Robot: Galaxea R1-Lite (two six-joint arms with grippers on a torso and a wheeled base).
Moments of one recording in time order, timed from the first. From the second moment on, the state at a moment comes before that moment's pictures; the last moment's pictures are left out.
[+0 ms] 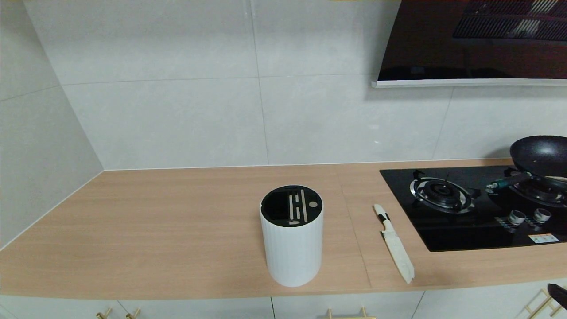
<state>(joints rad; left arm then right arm) 0.00 0.00 0.00 0.00 0.01 0.00 0.09 0.72 -0.32 -0.04 0.01 -0.07</state>
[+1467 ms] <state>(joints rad) 0.00 0.00 0.00 0.00 0.01 0.00 0.23 2.22 -0.87 -0.67 -0.04 0.02</state>
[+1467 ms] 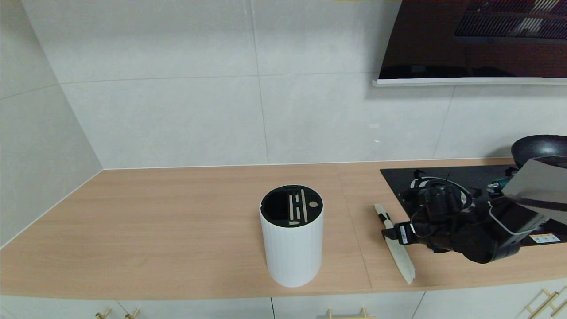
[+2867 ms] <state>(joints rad) 0.00 0.00 0.00 0.00 0.01 0.00 0.24 2.41 -0.97 -0.72 -0.09 0.03</state>
